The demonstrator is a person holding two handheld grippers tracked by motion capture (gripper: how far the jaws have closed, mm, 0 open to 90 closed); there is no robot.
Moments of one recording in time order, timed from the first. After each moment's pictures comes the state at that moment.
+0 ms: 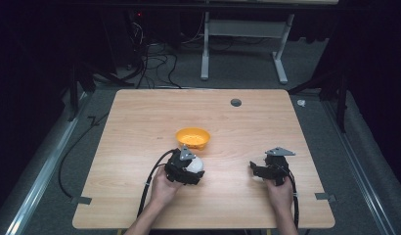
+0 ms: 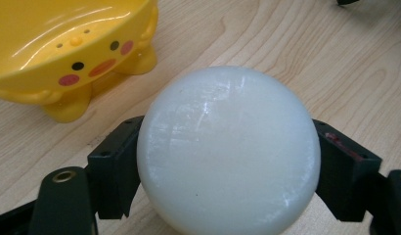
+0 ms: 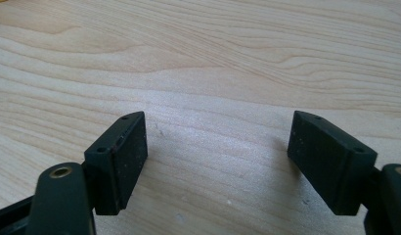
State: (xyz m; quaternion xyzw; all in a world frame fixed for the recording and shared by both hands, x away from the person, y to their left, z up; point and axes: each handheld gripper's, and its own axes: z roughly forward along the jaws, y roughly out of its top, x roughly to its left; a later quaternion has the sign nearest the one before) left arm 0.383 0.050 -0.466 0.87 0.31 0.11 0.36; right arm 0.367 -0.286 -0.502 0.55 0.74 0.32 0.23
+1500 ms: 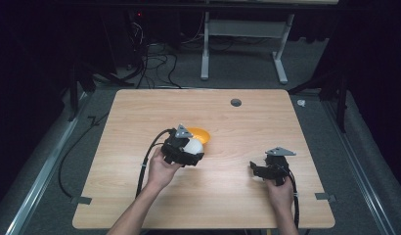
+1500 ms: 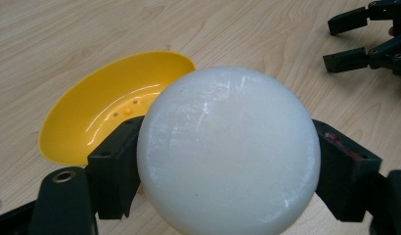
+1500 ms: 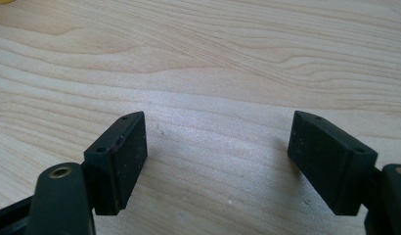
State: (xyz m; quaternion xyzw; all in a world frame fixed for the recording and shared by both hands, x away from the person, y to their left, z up) left arm 0.415 0.054 -0.410 0.86 0.32 0.10 0.38; right arm 0.367 -0.287 -0.502 0.55 0.74 0.32 0.23
